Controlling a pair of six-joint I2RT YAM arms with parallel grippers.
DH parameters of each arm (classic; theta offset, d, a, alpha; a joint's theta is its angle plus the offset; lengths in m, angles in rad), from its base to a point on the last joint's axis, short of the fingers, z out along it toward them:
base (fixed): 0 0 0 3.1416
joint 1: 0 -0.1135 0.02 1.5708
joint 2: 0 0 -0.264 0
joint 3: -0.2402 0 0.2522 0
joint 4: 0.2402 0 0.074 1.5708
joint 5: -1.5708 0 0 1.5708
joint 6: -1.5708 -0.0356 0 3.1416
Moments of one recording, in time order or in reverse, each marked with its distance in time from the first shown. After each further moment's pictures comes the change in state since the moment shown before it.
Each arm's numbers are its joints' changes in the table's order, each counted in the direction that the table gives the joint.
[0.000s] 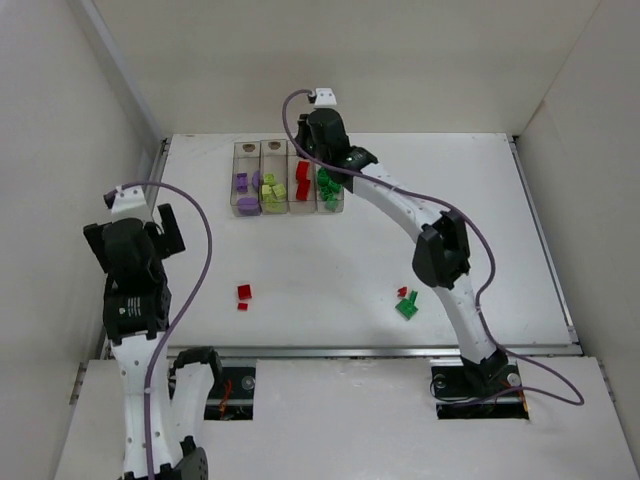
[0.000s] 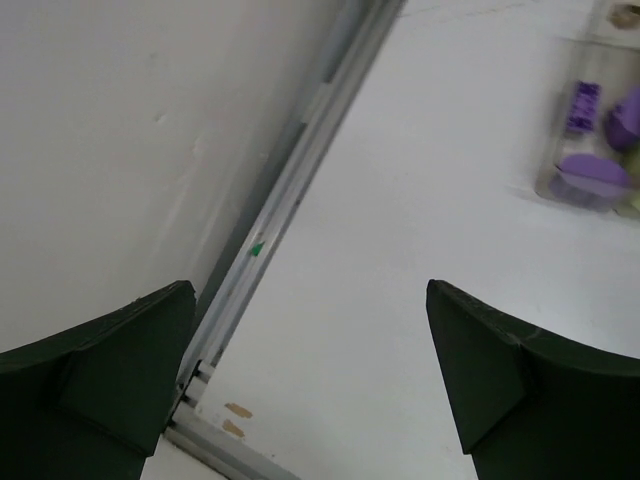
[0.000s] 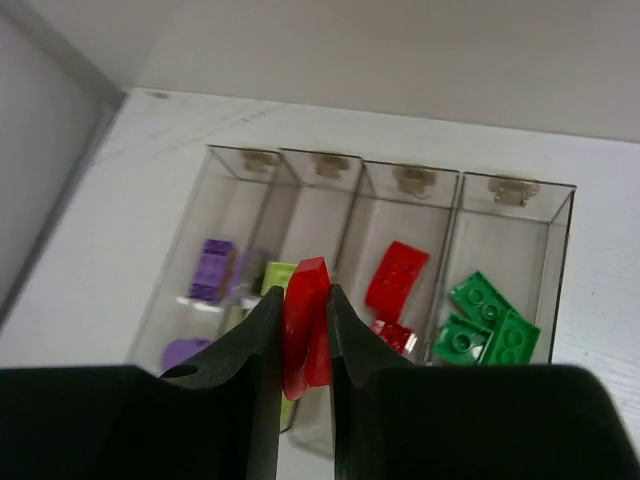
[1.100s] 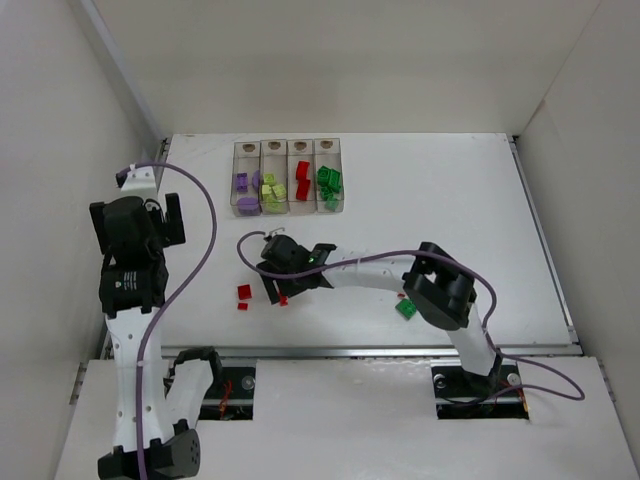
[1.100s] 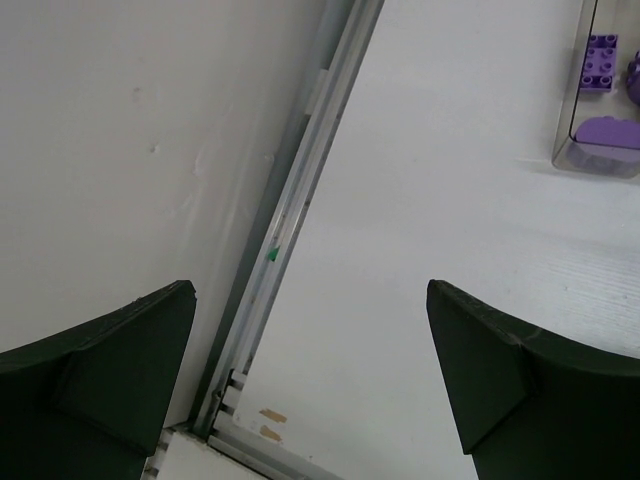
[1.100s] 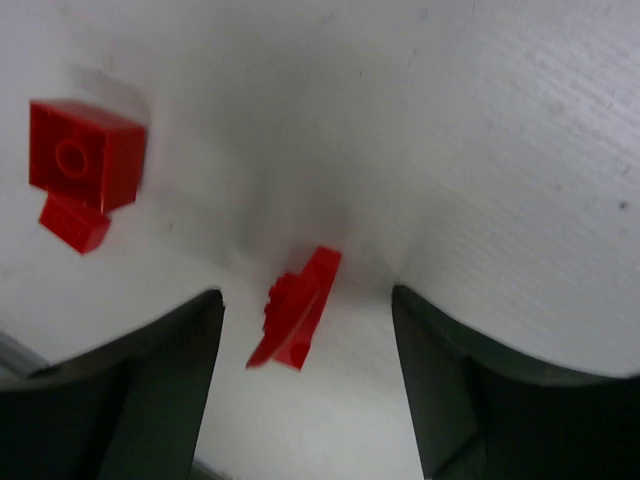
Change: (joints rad) left arm 0.018 0.100 -0.073 0.021 -0.087 -0.165; right arm -0.391 -0.187 0.703 0.204 0.130 -0.238
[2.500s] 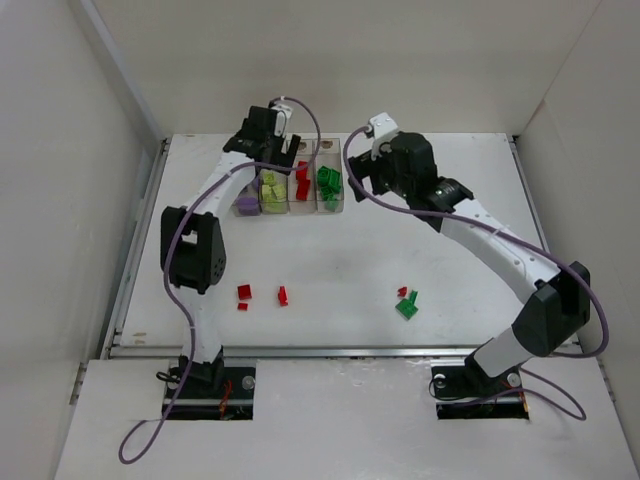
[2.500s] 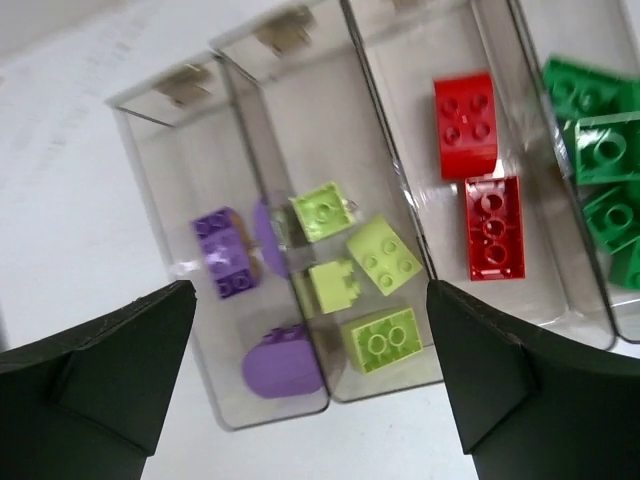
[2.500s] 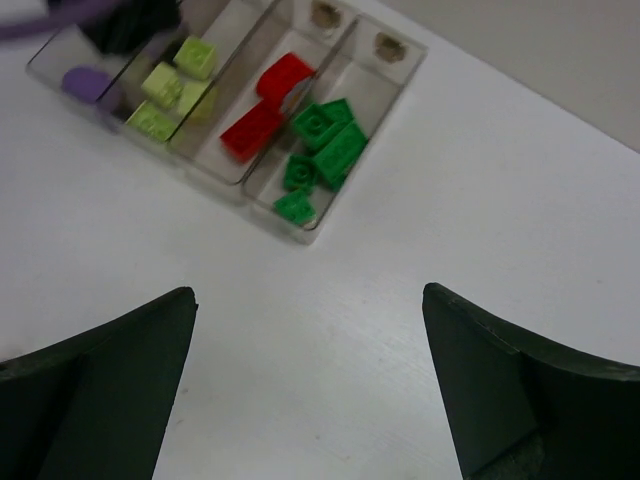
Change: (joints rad) left arm 0.445 1.249 -0.733 -0.198 -0.127 0.021; right arm 0.541 -0.552 0.134 -0.183 0.051 0.626
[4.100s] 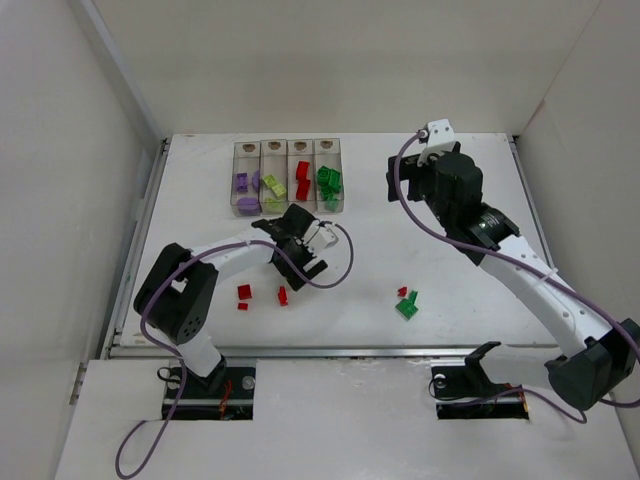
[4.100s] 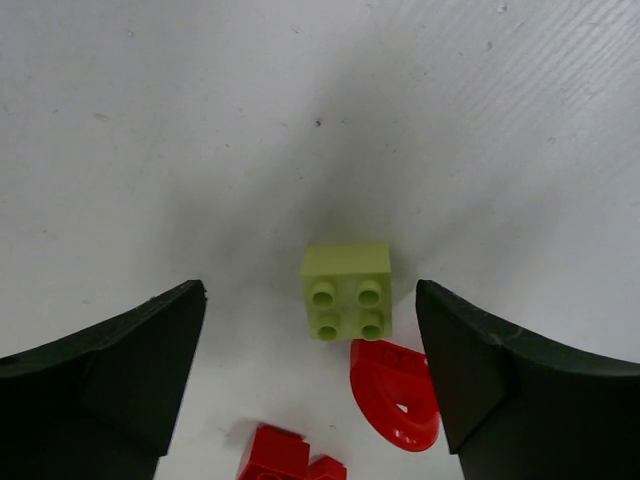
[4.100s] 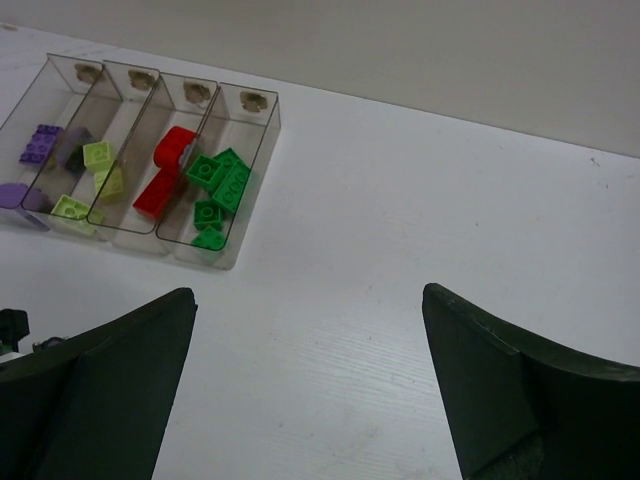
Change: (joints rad) left arm 0.333 -0.397 0.826 0.052 -0.175 -0.216; right arm 0.024 -0.318 0.217 -0.045 -0.236 -0.076
